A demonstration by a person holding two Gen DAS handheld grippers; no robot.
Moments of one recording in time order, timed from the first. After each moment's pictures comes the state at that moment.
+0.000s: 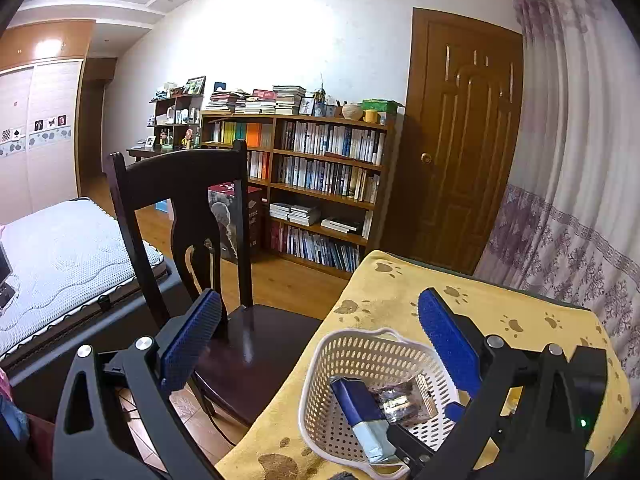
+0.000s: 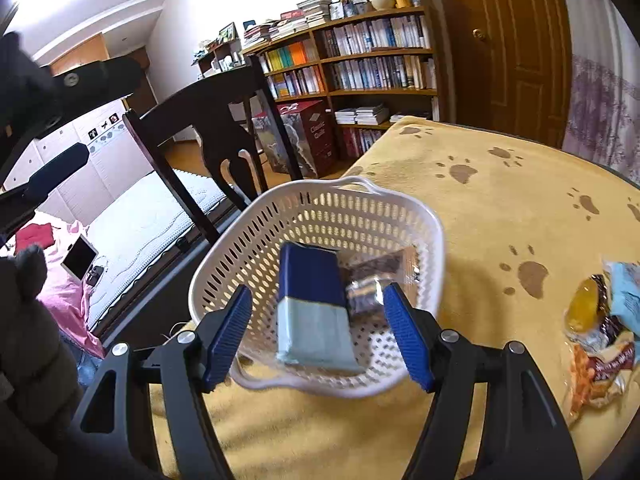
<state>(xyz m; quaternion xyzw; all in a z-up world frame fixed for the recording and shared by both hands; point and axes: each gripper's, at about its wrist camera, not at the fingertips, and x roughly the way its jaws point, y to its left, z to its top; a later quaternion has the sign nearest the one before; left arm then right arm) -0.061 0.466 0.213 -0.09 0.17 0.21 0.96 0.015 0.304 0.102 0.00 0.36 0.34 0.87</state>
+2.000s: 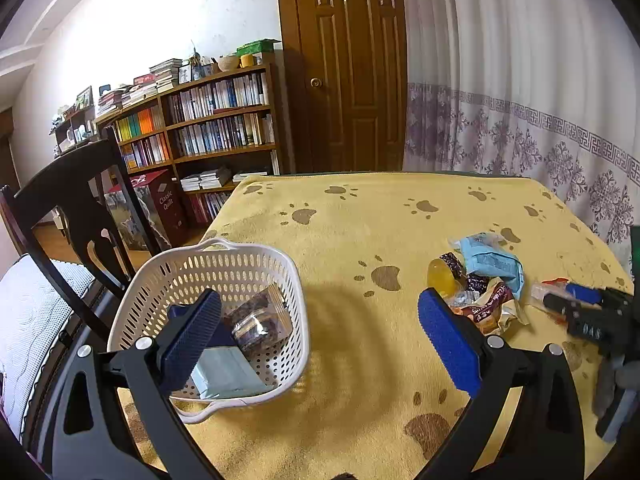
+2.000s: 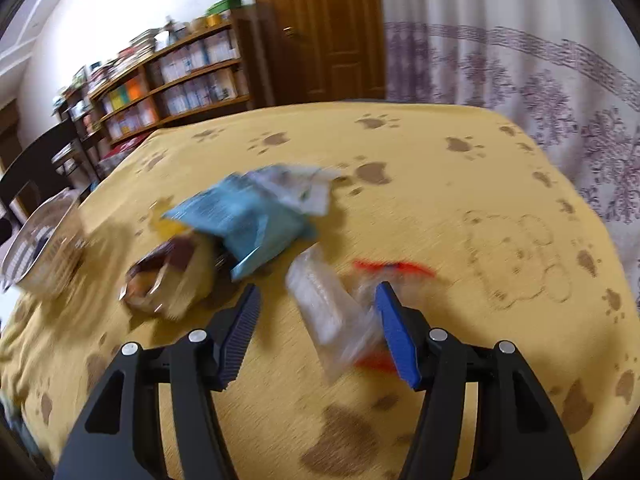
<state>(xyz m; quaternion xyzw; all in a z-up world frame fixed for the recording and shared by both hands) -0.012 0.318 0.139 0.03 0.28 0.05 0.96 0.041 0.006 0.039 0.03 0.37 0.10 0.92</state>
